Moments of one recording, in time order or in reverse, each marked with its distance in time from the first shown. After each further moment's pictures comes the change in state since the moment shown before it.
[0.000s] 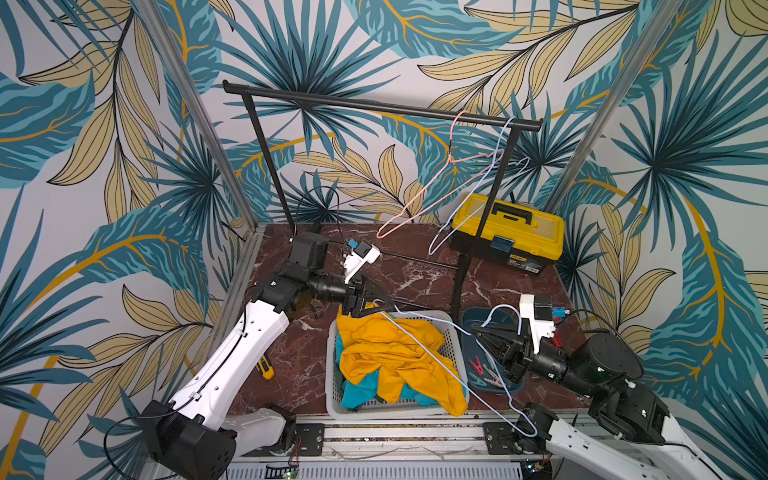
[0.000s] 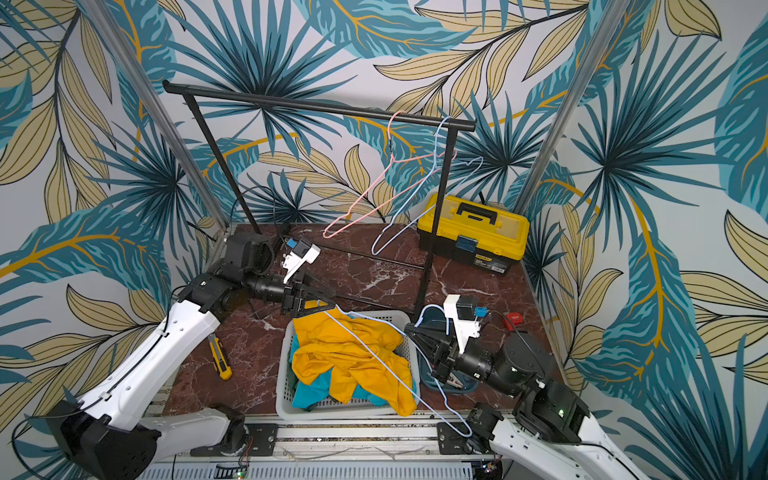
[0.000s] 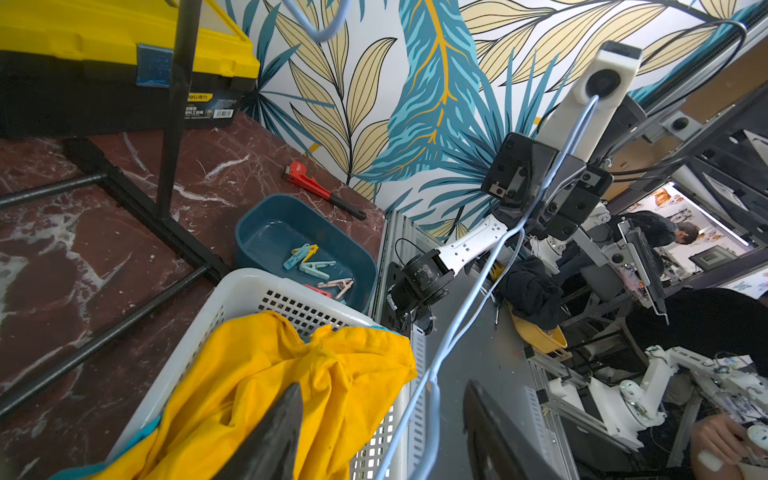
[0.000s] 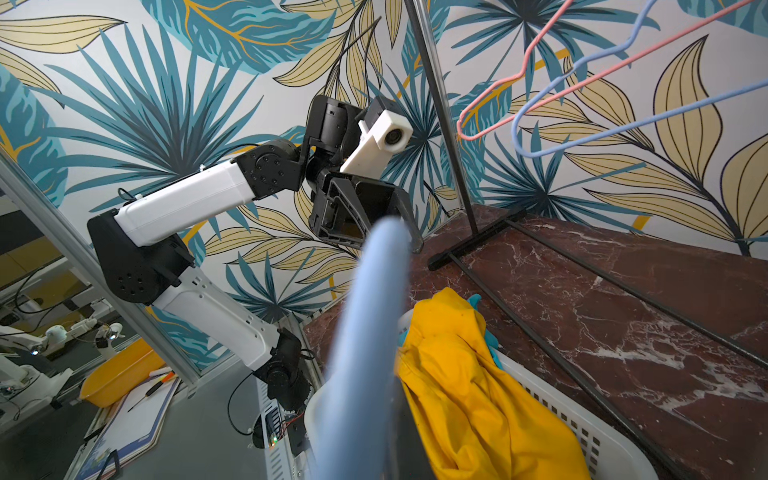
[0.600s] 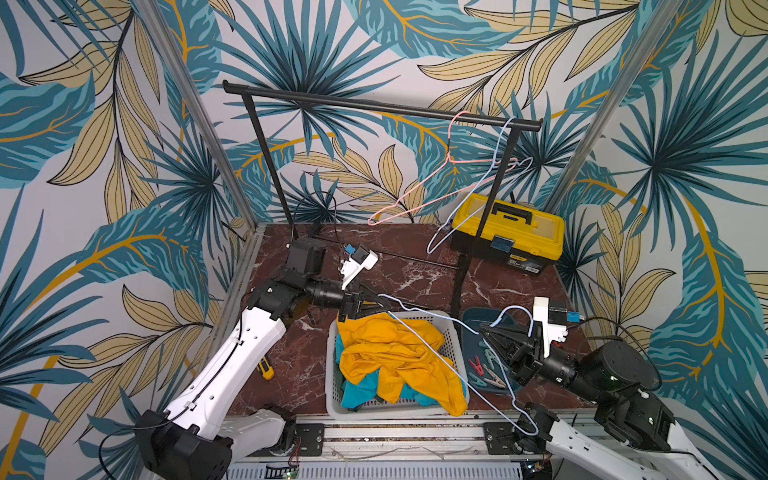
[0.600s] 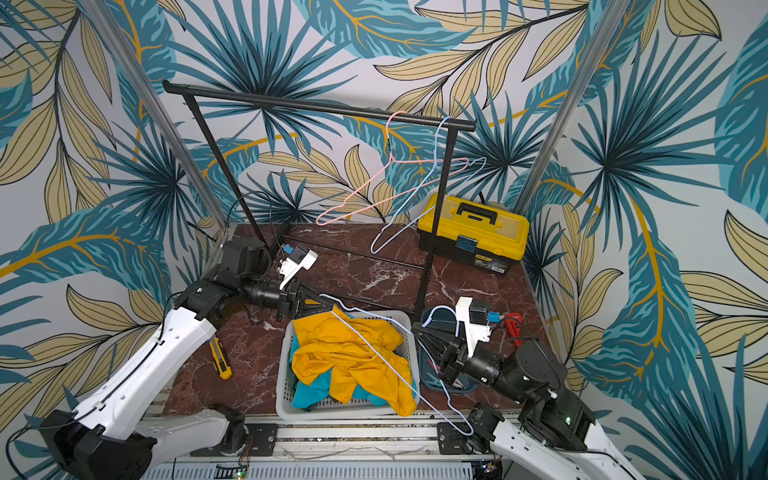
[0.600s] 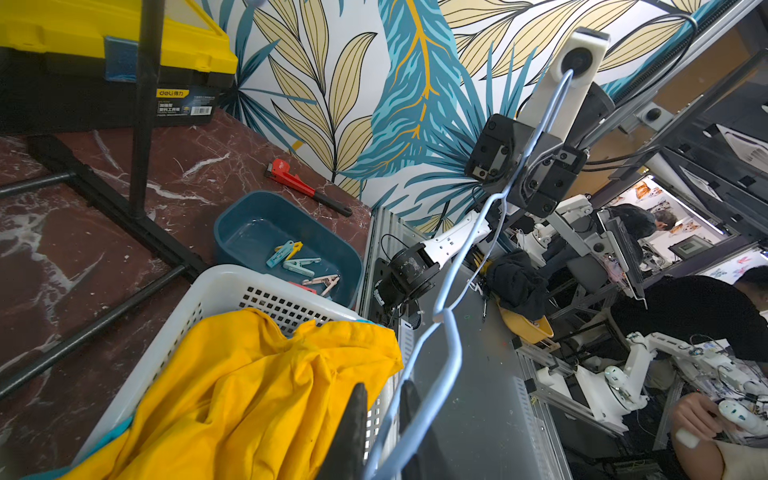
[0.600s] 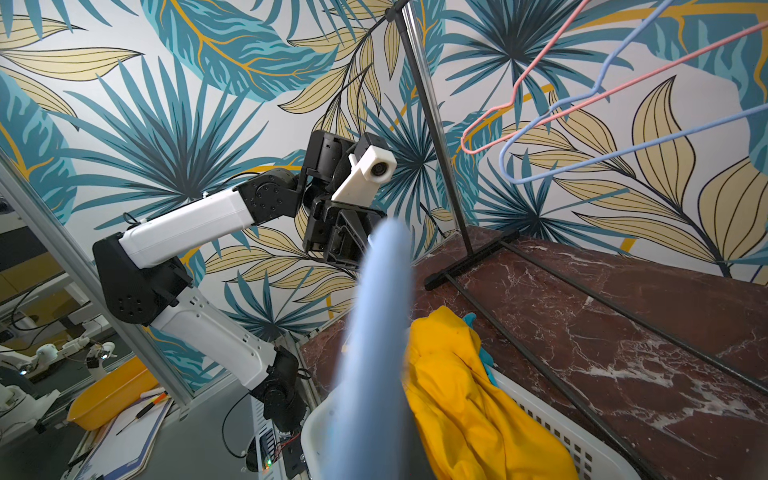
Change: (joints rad) left arm 0.000 -0.044 -0.045 0.003 0.041 0.015; right arm 0.000 -0.053 -0.018 0.023 0.033 0.000
